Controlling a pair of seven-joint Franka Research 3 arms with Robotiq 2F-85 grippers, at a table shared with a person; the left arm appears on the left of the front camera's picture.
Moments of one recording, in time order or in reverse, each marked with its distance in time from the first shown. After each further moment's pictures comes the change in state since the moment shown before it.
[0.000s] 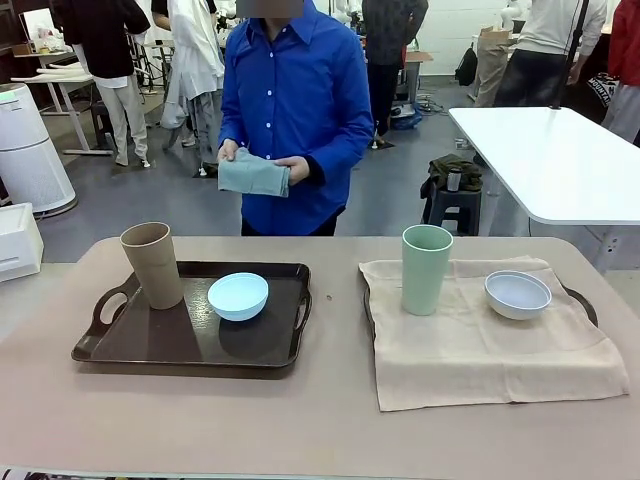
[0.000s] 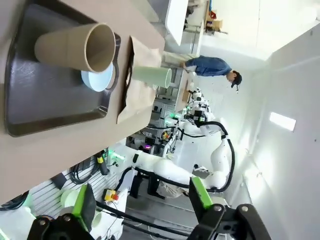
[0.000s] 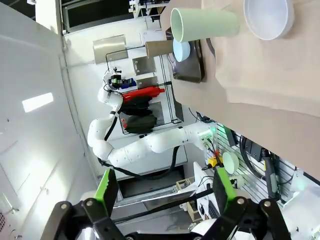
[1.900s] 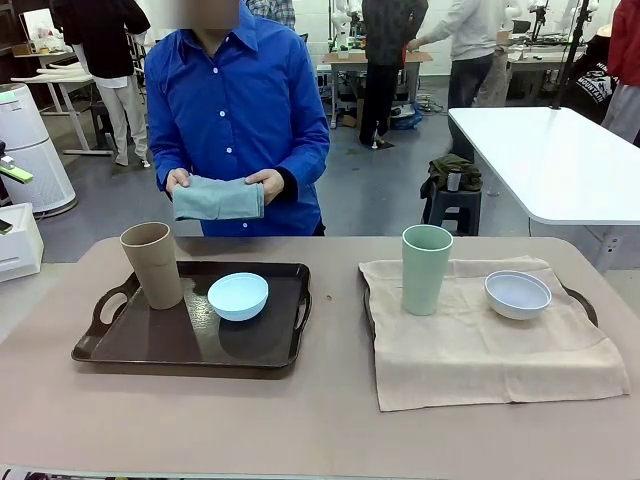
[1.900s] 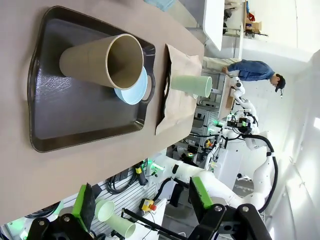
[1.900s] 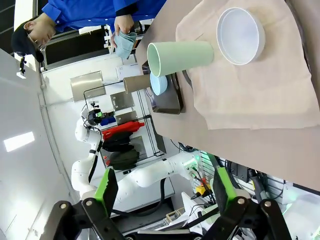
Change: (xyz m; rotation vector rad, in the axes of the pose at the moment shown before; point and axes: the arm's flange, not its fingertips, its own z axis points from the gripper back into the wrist) left arm 0.008 -0.019 -0.036 0.225 -0.046 -0.066; right arm -0.001 0.016 -0.009 -0.133 -0.190 -0.056
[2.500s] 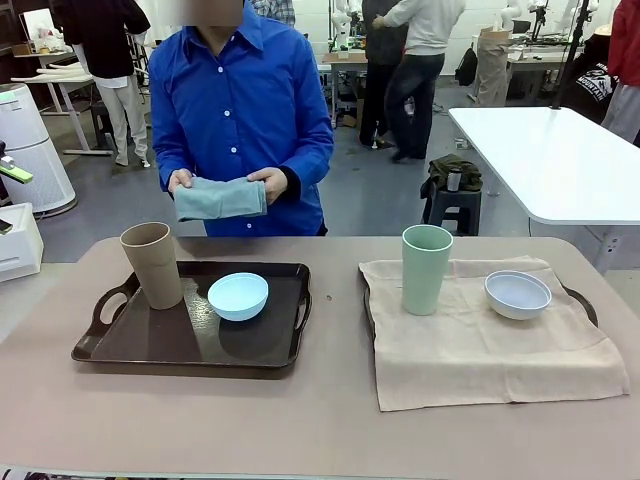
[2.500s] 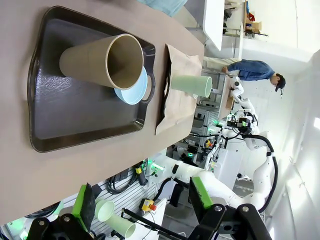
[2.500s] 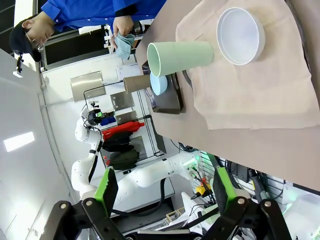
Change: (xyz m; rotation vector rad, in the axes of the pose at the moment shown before) left arm 0.000 0.000 0.000 0.000 0.000 0.000; right arm 0.000 0.000 0.000 0.000 0.000 0.000
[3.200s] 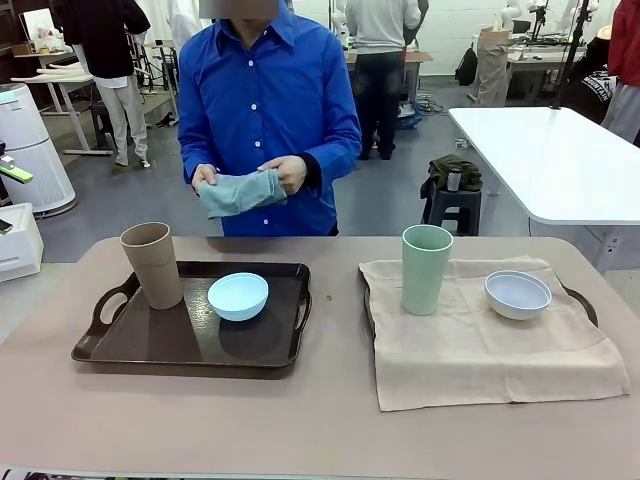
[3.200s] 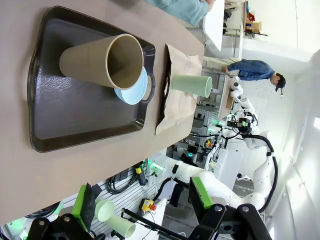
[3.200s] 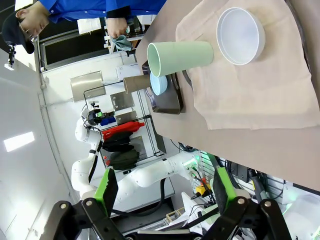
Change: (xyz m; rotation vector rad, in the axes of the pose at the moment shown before) left arm 0.000 0.000 0.000 0.000 0.000 0.000; right arm 0.000 0.000 0.000 0.000 0.000 0.000
